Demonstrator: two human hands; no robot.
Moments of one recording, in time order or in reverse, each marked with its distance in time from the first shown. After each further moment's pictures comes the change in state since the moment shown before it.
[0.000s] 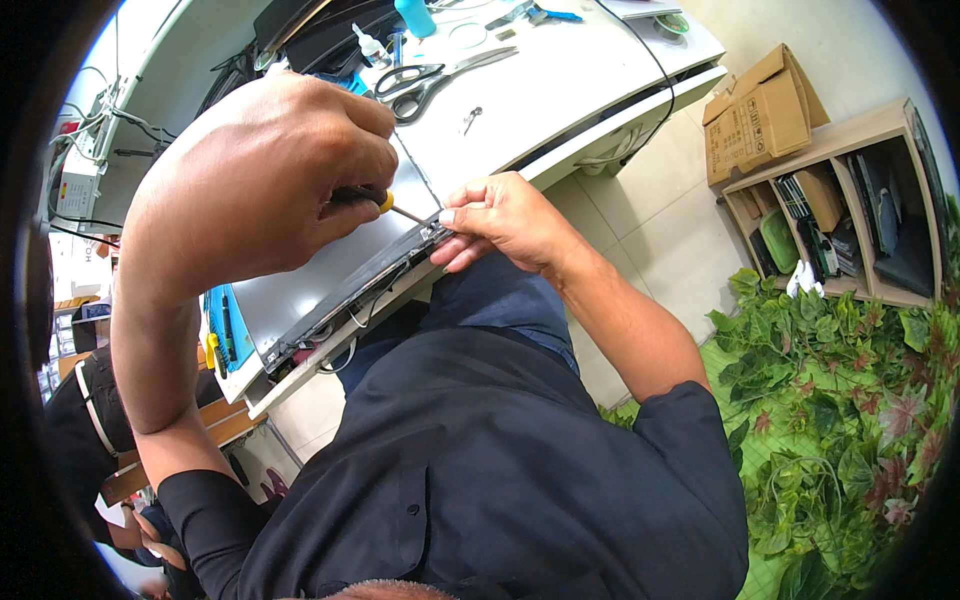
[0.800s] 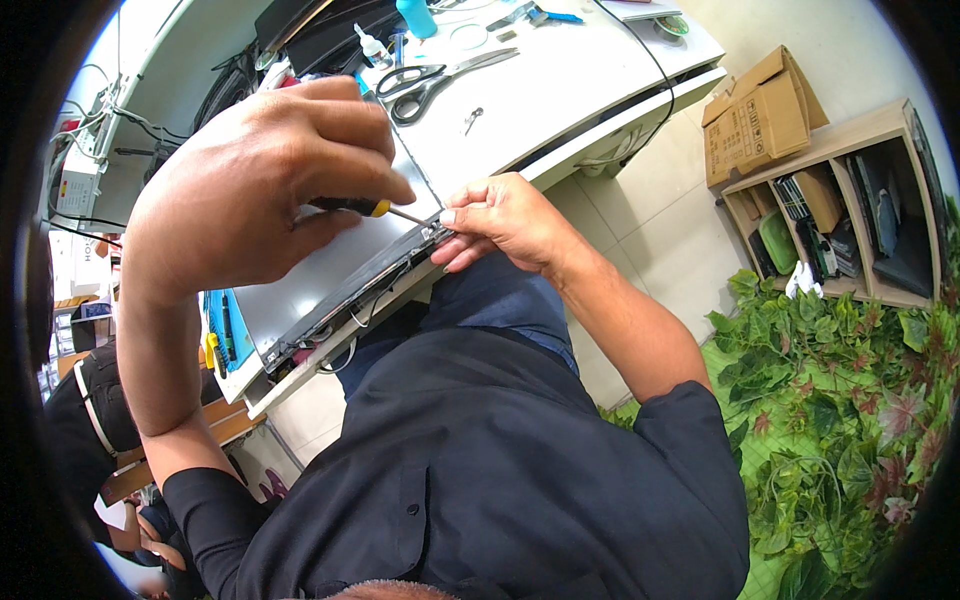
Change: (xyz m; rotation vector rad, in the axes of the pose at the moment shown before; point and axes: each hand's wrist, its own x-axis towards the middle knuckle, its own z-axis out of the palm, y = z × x) left_hand -0.013 -0.008 0.016 -0.184 0.285 0.145; right_hand 0.000 -0.001 0.001 -0.009 -0.010 0.010
